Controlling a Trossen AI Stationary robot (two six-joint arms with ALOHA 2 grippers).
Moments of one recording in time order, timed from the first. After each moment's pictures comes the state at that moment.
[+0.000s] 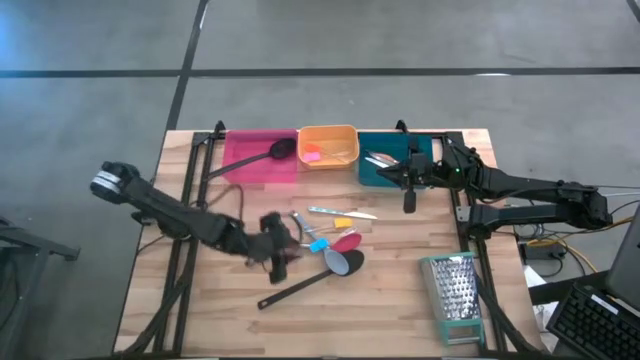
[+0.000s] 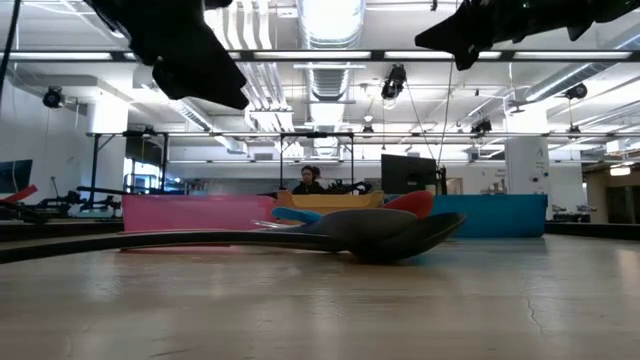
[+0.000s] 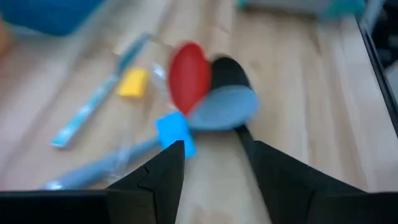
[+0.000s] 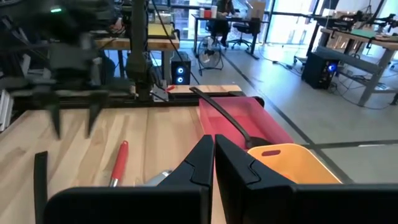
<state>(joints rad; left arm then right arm) -0.38 1.33 0.83 -0.17 -0.36 -0.47 -0.28 0.85 0.62 0.09 -0.13 -0.05</state>
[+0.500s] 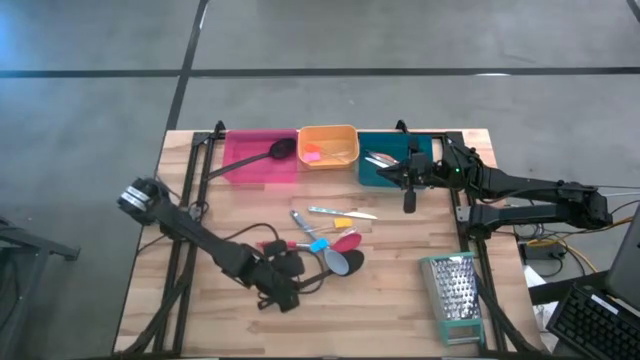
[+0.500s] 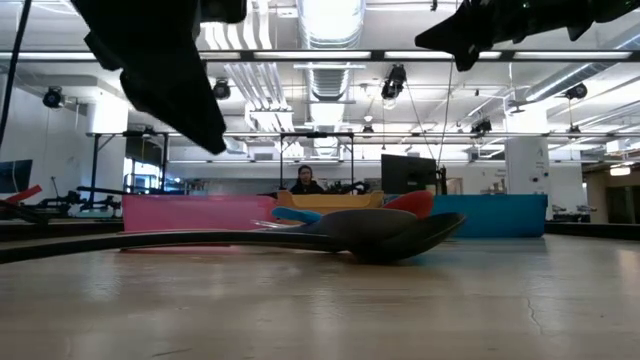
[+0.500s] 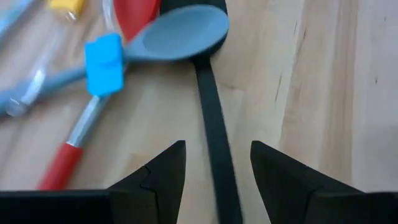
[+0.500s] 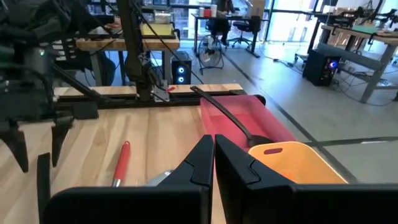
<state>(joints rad) -0.53 1.64 1.11 -0.44 -0.36 -0.76 -0.28 0.85 0.62 0.08 -0.13 -0.03</state>
